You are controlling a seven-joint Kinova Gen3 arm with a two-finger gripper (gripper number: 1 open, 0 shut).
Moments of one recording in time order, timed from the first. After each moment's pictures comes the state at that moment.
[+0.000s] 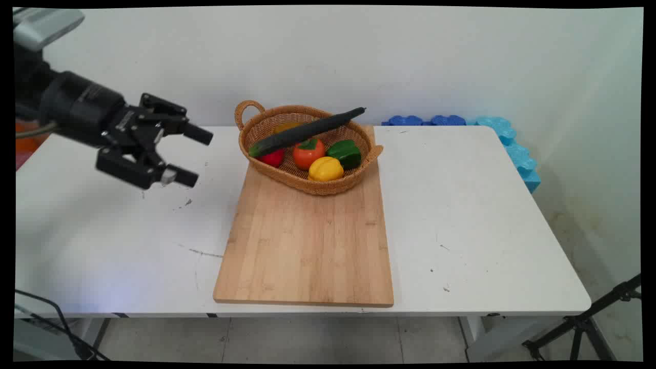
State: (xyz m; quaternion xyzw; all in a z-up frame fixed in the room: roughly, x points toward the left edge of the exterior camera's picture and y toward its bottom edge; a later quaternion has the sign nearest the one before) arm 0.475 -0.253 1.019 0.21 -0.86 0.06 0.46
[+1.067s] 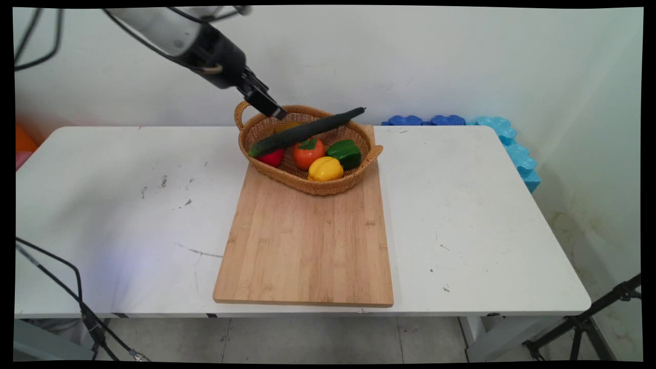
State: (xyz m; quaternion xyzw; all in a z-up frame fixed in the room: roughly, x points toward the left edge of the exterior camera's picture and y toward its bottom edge) arm 0.380 -0.438 1.023 0.41 -0.86 0.16 0.27
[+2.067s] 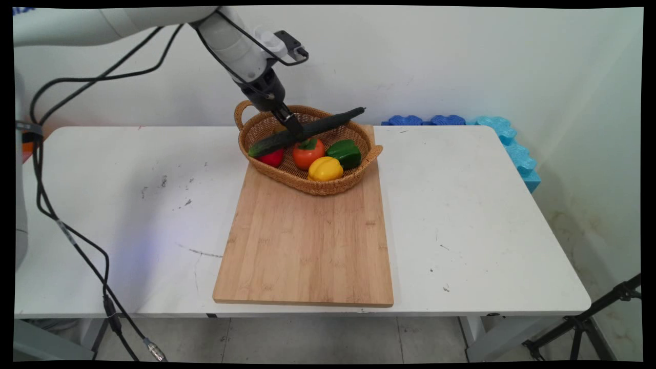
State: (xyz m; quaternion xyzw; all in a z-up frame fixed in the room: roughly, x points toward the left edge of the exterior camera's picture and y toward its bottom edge) arm 0.344 -0.551 0.934 0.47 -0.86 0.14 0.16
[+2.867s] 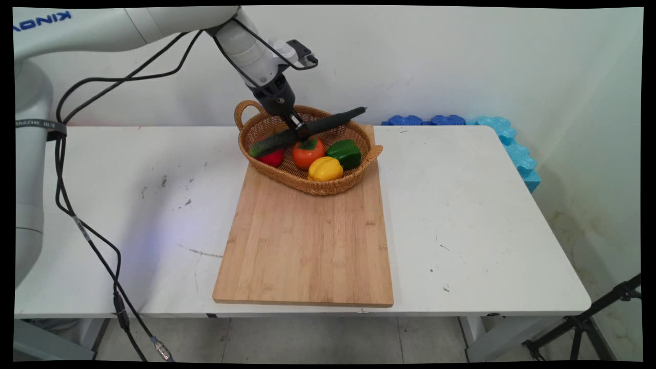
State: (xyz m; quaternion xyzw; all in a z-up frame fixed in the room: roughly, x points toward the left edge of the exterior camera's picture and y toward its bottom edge) arm 0.340 -0.579 0.914 0.46 -0.87 0.11 0.16
